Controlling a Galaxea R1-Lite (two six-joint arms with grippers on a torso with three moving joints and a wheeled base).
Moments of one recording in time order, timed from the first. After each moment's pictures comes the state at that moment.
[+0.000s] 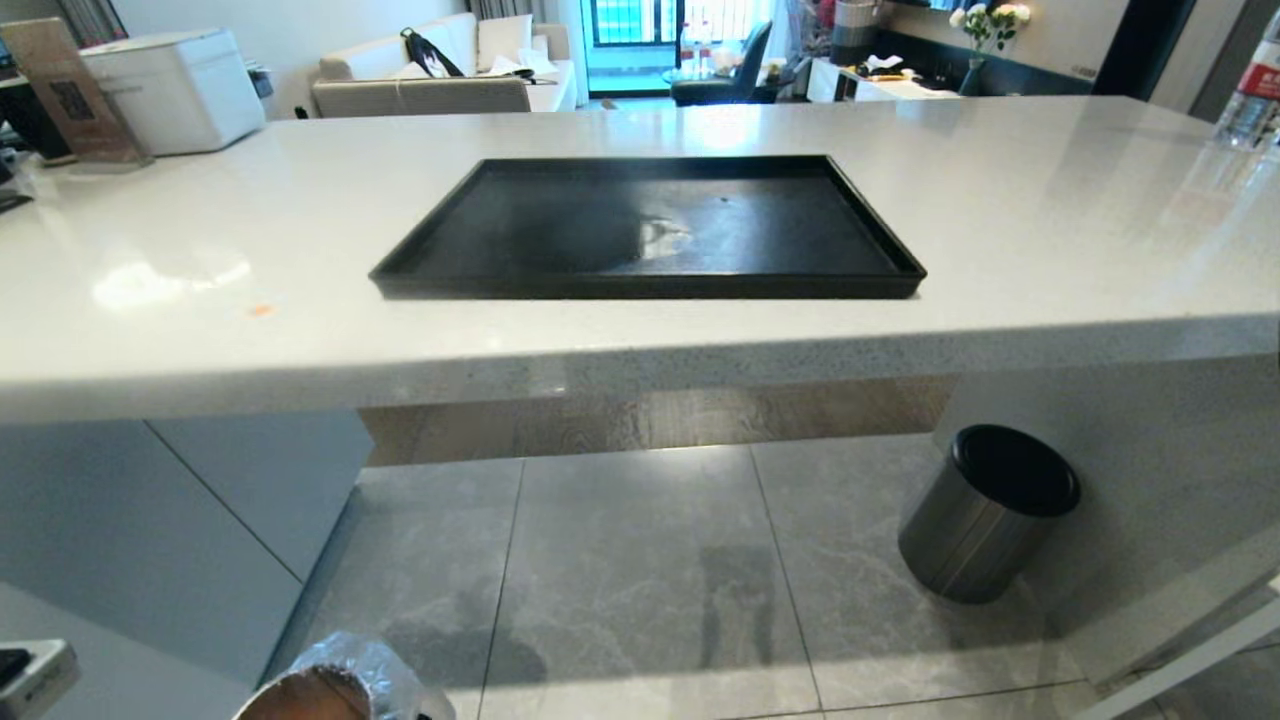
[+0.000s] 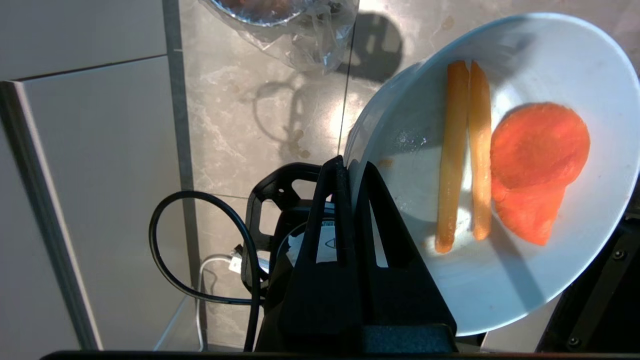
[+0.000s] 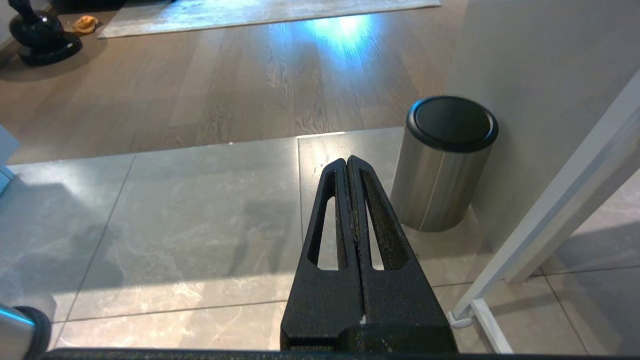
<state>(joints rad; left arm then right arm) -0.16 0.97 -0.53 0.75 0.16 -0.27 0.00 0.00 0.00 0.00 -0.01 0.04</state>
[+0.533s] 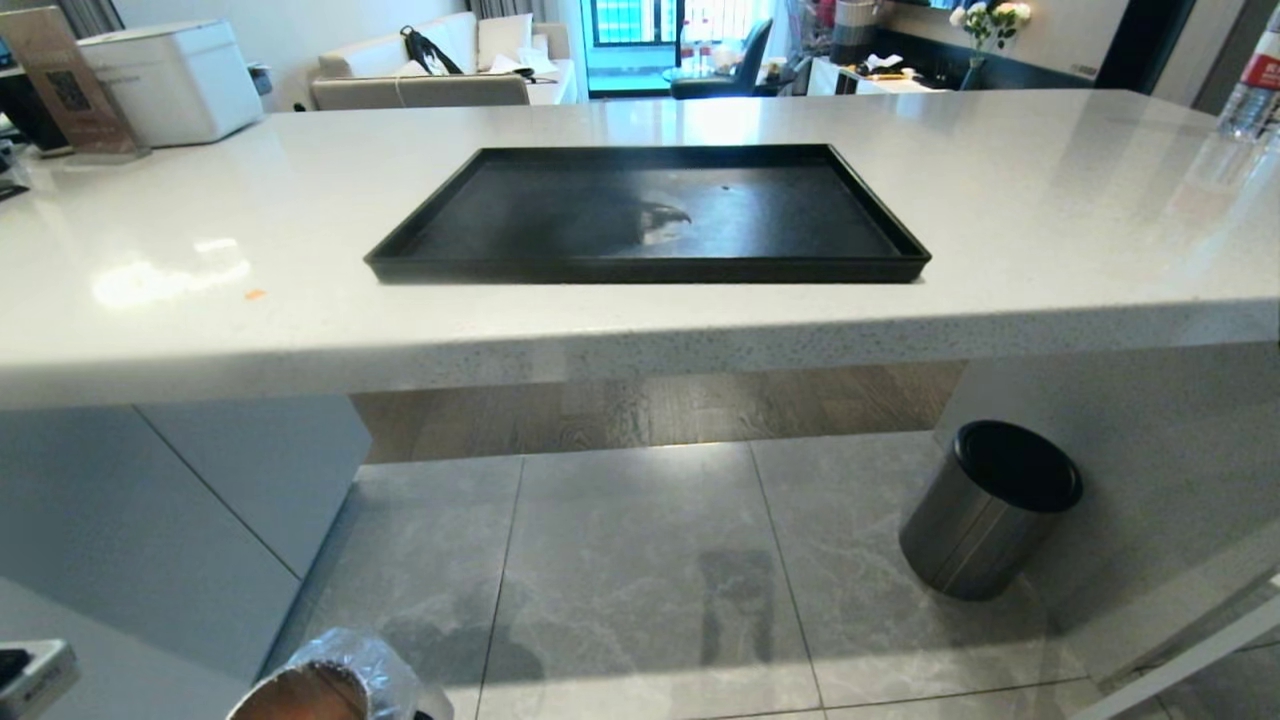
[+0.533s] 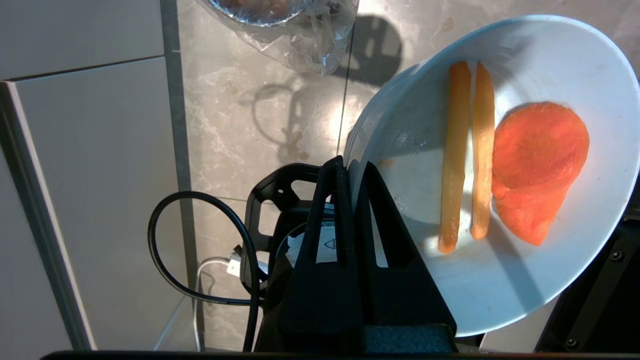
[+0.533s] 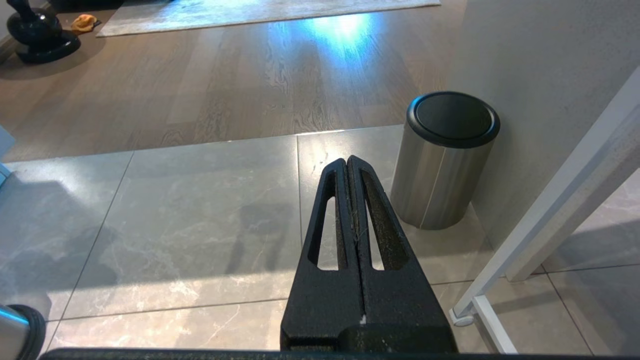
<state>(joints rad) -0.16 0.97 -0.53 0.75 0.16 -0.27 0.00 0.00 0.00 0.00 -0.01 0.04</state>
